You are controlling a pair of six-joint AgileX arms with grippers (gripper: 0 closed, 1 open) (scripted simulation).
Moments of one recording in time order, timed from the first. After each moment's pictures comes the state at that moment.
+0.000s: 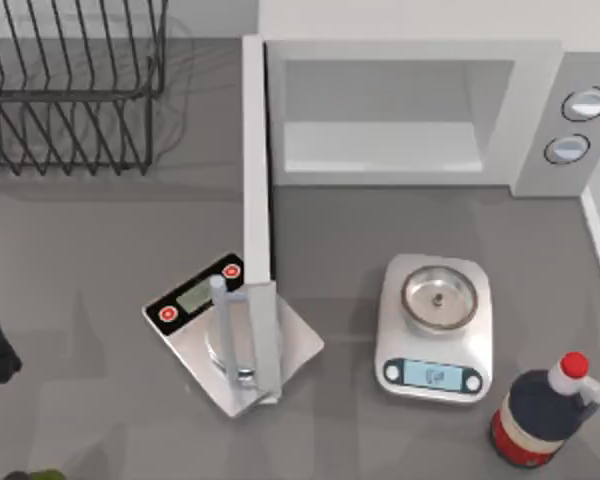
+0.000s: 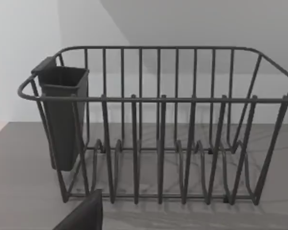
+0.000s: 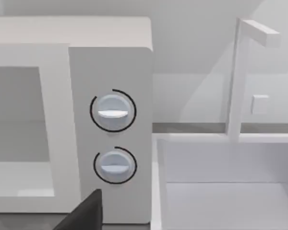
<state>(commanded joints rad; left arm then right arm) 0.00 0.00 0.00 0.00 0.00 0.00 0.00 0.00 0.00 0.00 0.00 0.00</state>
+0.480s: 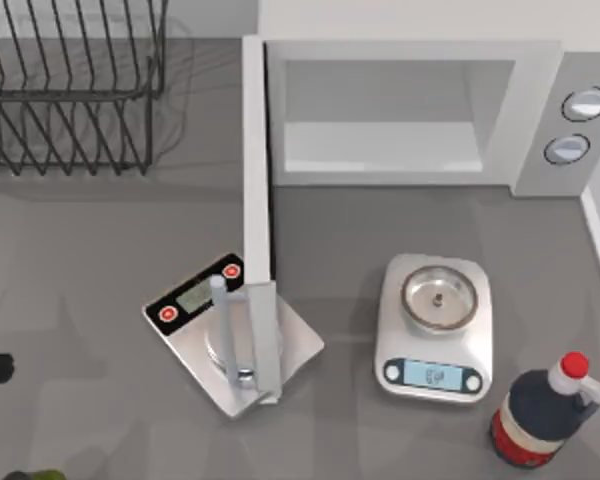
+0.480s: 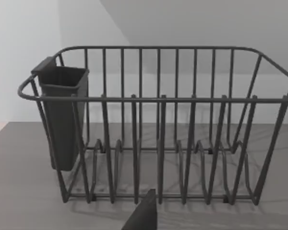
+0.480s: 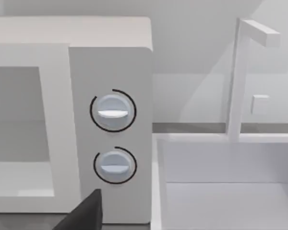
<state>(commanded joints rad) 0.00 0.00 0.00 0.00 0.00 0.00 0.00 0.00 0.00 0.00 0.00 0.00</state>
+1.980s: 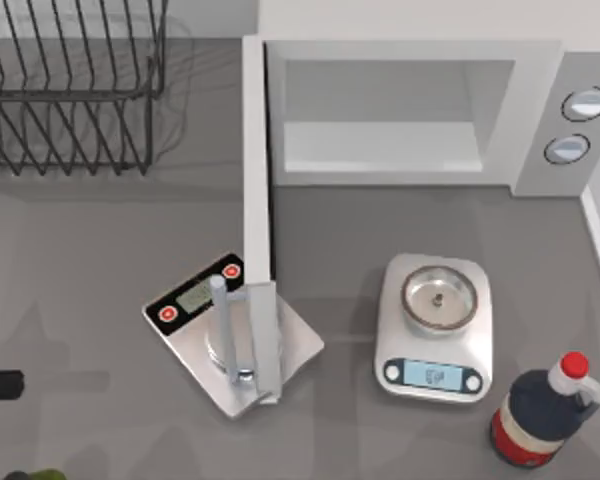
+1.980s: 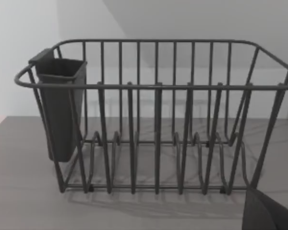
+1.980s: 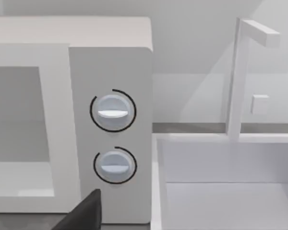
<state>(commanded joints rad) -0.07 -0.16 -0.04 -0.12 -0.07 0.00 0.00 0.00 0.00 0.00 0.00 0.00</state>
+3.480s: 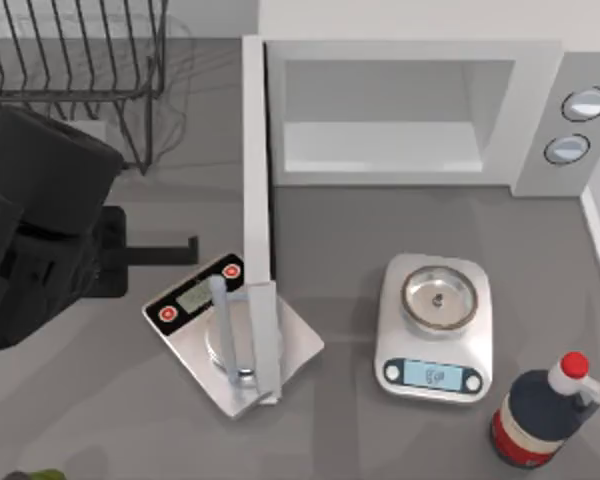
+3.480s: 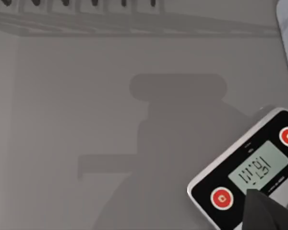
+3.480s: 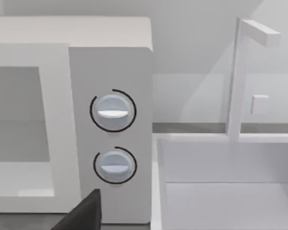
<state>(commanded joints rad) -0.63 1.10 0.80 -0.57 -0.42 -0.45 0.00 0.00 0.00 0.00 0.00 0.00</state>
